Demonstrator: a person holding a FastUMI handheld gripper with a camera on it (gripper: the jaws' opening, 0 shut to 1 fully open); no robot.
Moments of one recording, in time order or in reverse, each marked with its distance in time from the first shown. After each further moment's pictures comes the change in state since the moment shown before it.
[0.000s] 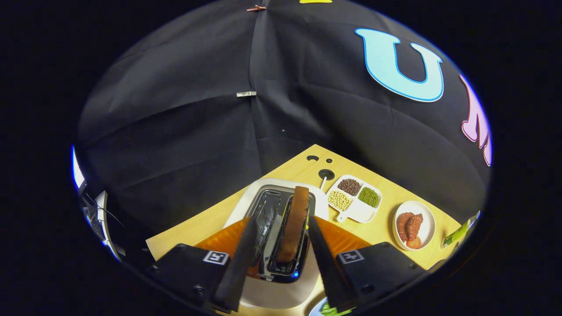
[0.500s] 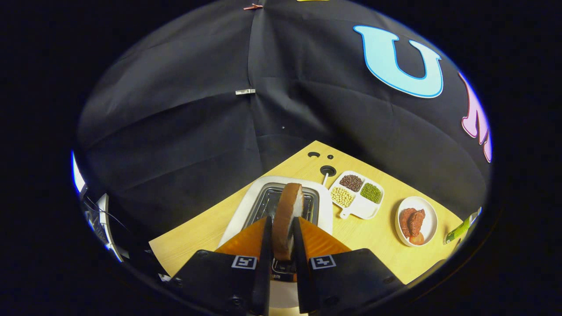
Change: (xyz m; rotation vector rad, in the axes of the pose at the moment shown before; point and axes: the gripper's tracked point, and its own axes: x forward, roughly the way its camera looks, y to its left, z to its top) arm -0.003 -0.007 -0.003 0.024 0.019 -0.027
